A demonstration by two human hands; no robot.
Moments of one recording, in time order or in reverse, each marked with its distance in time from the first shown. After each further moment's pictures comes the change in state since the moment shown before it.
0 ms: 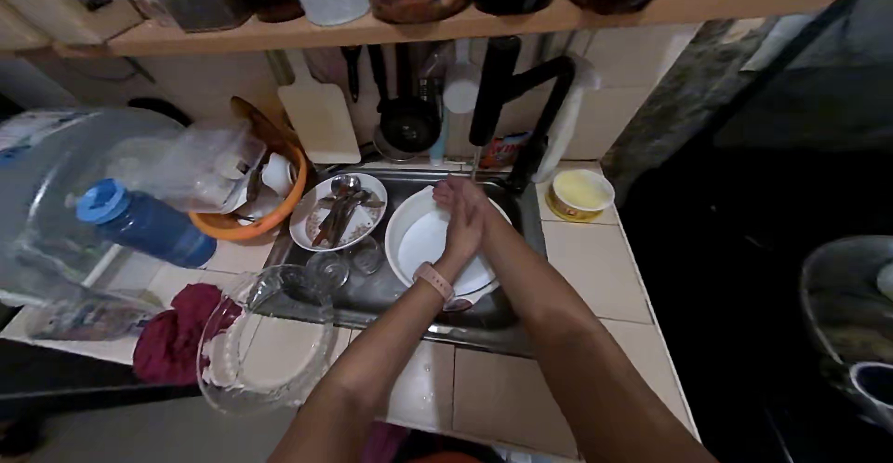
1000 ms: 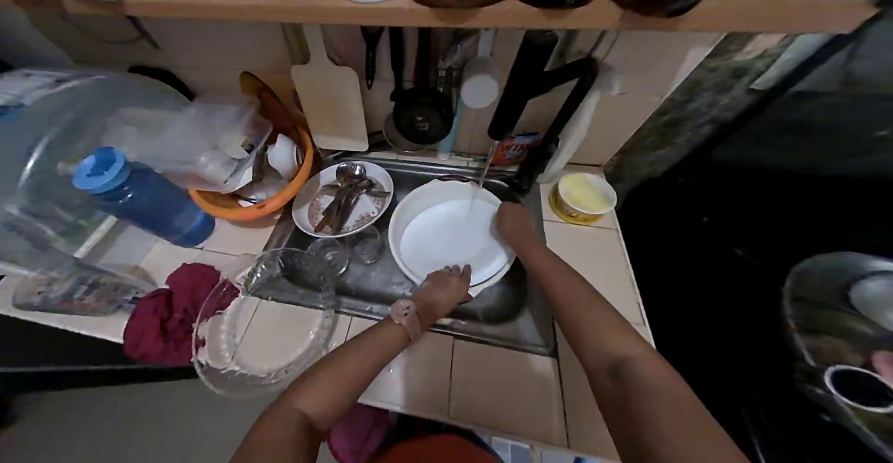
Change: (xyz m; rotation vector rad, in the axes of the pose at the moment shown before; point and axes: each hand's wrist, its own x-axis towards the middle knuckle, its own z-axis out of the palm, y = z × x) left_hand -0.066 -0.024 -0.031 1.036 -0.726 -0.084; right_hand -0.053 0.009 -0.058 -1.581 0.298 0.074
